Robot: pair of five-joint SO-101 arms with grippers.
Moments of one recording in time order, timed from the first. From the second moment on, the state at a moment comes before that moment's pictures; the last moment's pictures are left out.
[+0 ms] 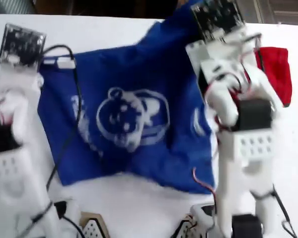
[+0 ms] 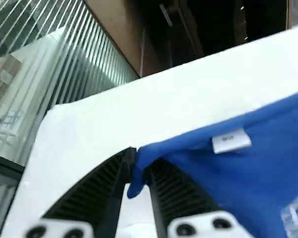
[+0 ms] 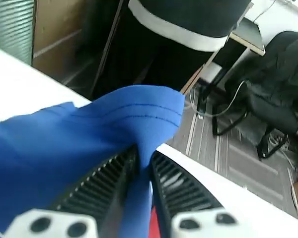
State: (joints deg) left arm -21.9 -38.1 13.7 61.3 -26.8; right arm -10.9 -22.3 -10.1 56.9 25.9
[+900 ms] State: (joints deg) left arm -18.6 1.3 -1.1 60.8 -26.8; right arm -10.9 9.3 -10.2 48.4 26.0
